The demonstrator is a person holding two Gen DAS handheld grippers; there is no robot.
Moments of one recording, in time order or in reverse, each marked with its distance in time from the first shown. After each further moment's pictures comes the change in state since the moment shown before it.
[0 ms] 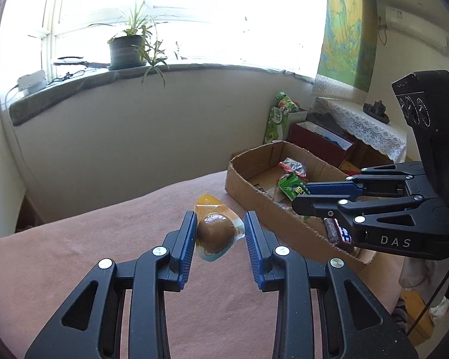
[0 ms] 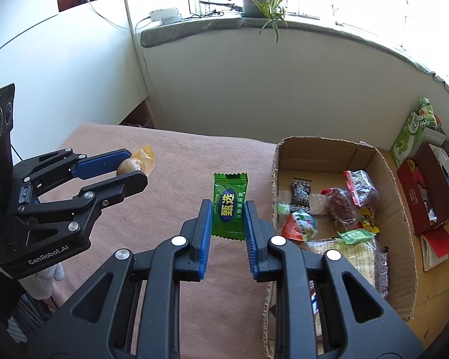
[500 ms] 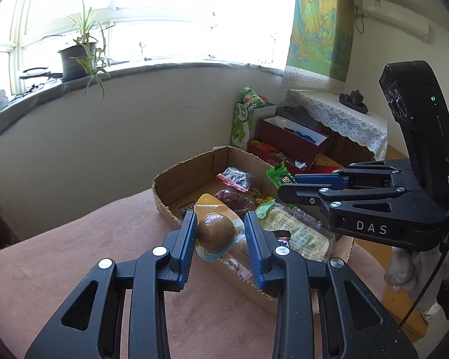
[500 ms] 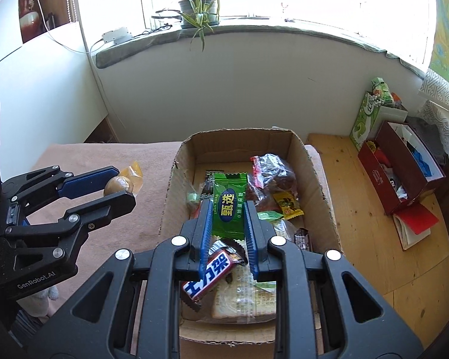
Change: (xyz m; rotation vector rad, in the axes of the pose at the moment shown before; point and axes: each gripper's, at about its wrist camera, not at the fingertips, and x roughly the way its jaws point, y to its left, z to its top) left arm 0.042 -0.079 0.022 0.062 0.021 -0.085; right arm -0.029 -0.095 -0.019 0.131 -0.027 -0.107
